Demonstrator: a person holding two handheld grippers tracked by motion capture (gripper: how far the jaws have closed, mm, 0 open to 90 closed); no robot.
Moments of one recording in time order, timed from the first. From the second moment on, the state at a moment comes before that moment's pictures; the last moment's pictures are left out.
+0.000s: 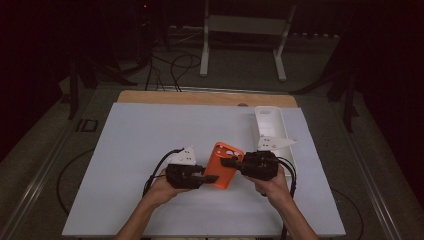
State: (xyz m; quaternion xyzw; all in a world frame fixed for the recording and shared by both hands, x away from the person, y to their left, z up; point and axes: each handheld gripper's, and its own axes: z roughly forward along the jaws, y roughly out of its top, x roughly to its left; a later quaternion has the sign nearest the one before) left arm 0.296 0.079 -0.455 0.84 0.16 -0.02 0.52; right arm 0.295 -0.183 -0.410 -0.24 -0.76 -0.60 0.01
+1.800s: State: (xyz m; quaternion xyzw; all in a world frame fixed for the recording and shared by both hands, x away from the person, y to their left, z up) left arm 0.292 0.091 -0.452 0.80 0.28 0.12 0.51; right arm 0.287 -0.179 -0.409 -0.31 -0.76 -0.56 -0.12
